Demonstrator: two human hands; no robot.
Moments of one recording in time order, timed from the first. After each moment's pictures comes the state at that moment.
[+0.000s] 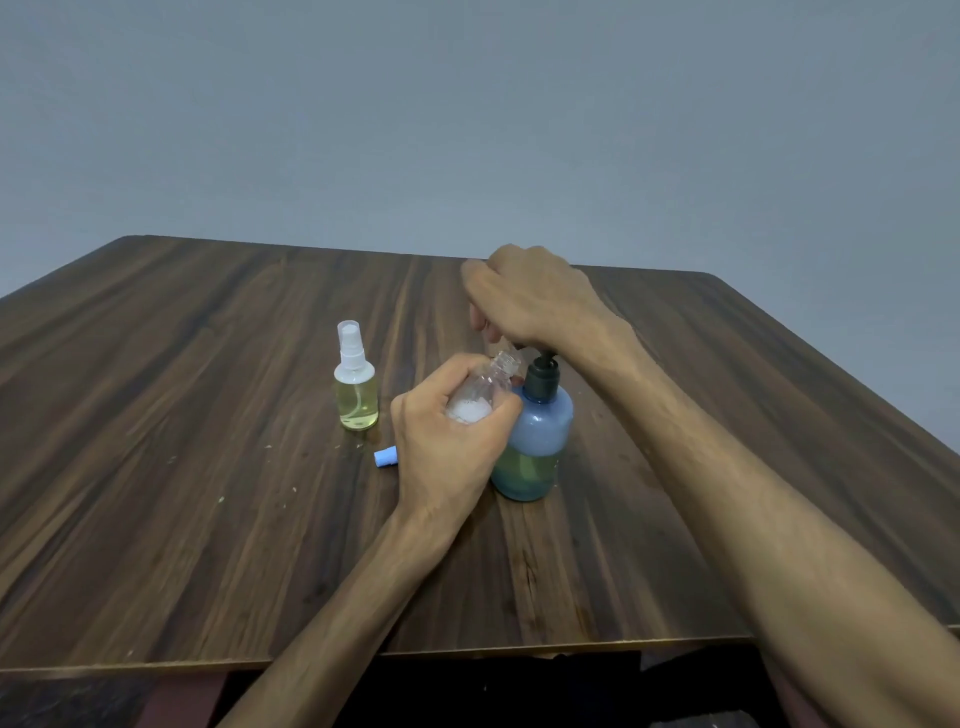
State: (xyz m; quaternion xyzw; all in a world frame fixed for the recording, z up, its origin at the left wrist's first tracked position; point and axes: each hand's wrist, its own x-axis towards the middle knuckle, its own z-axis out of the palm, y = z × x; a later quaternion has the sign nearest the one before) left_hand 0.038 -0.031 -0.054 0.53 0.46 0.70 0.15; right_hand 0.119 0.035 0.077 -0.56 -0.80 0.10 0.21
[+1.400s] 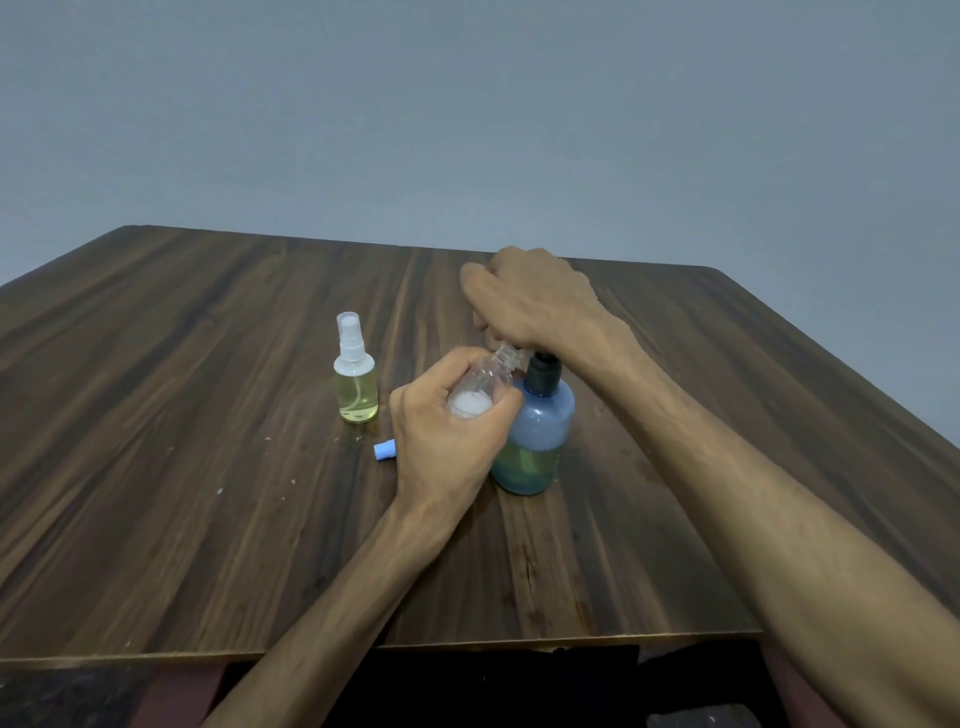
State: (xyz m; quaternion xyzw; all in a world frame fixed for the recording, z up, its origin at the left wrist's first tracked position) left_hand 0.037 -0.032 -0.054 0.54 0.46 0.69 0.14; right_hand 0.119 0.030 0.074 -0.57 -0.79 0.09 0.21
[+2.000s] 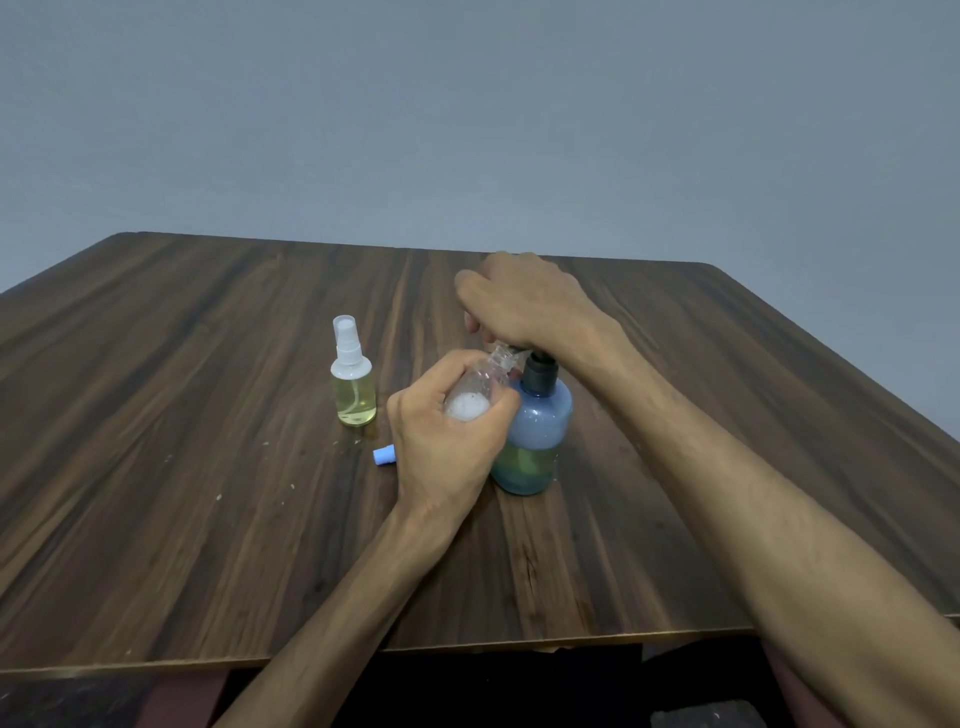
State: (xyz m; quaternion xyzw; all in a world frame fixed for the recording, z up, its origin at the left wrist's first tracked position) left_hand 0.040 -0.033 -0.054 0.53 0.46 0.70 0.15; right_hand 0.118 0.033 0.075 -0.57 -0.79 0.12 0.18
